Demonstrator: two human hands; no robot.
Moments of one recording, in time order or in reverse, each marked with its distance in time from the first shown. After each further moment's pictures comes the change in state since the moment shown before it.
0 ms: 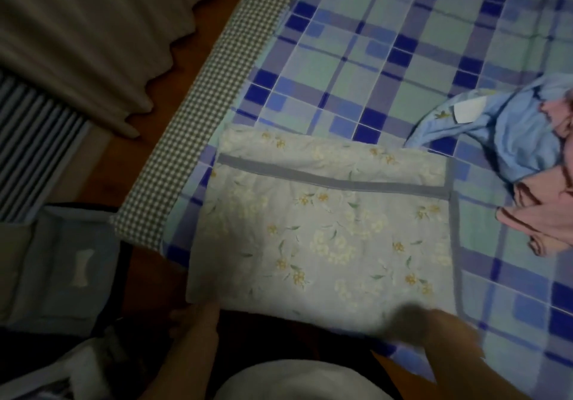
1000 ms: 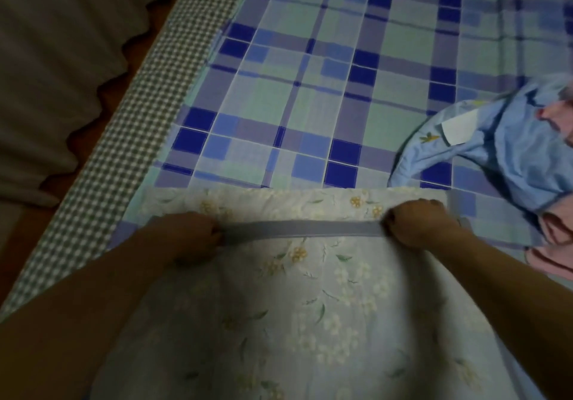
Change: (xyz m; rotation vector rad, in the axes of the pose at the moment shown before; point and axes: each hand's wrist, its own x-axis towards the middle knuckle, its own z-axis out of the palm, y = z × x) left_hand -0.007 0.379 0.072 1.374 -0.177 1.117; right_hand 0.104 -0.270 0.082 -1.263 -0.050 -1.064
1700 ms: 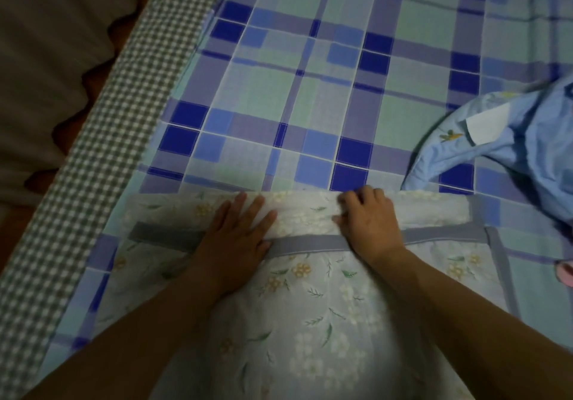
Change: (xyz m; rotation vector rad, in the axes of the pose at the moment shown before) left_hand 0.042 0.061 0.046 0.149 0.515 0.338; right_hand 0.048 -0.081 0.036 0.322 0.550 -0.190
